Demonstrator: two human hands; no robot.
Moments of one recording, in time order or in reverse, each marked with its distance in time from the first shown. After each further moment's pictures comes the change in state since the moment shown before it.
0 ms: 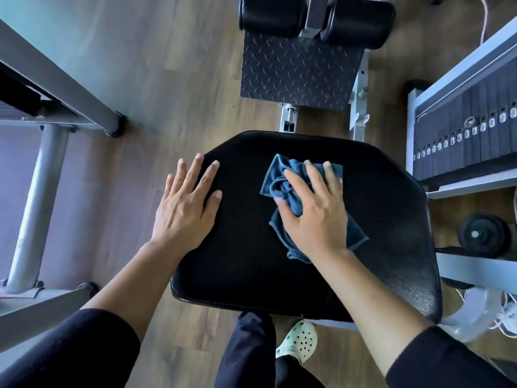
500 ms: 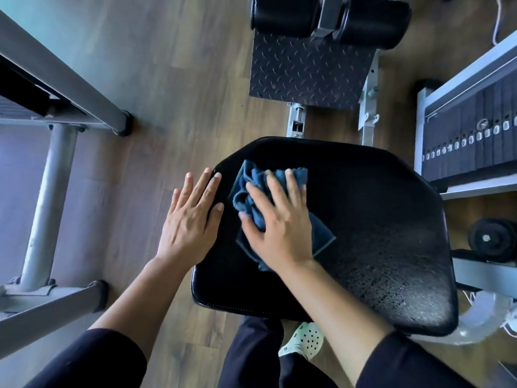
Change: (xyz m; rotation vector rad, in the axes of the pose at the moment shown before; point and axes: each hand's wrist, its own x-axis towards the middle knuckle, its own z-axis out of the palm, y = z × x) left_hand -0.011 -0.030 -0.001 -0.115 0.004 0.015; right_hand 0.001 -0.080 0.019 0.057 -0.112 -0.062
